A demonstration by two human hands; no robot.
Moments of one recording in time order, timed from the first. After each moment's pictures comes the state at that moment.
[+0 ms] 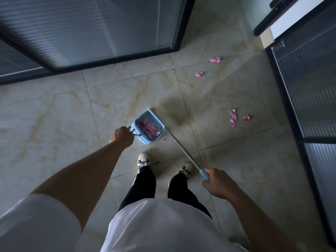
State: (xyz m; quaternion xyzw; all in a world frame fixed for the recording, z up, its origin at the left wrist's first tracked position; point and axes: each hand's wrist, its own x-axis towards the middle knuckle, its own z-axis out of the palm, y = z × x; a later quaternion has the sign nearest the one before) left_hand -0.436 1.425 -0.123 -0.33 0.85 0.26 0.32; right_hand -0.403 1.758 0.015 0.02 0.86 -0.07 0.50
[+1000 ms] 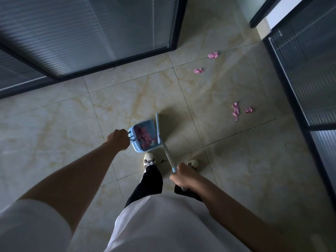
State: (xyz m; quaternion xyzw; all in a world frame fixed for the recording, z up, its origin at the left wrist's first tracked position) left_hand -0.418 1.403 -0.092 -0.15 0.91 0.09 0.39; right_hand -0.378 1.654 0.011 0.11 0.77 -0.20 0.60
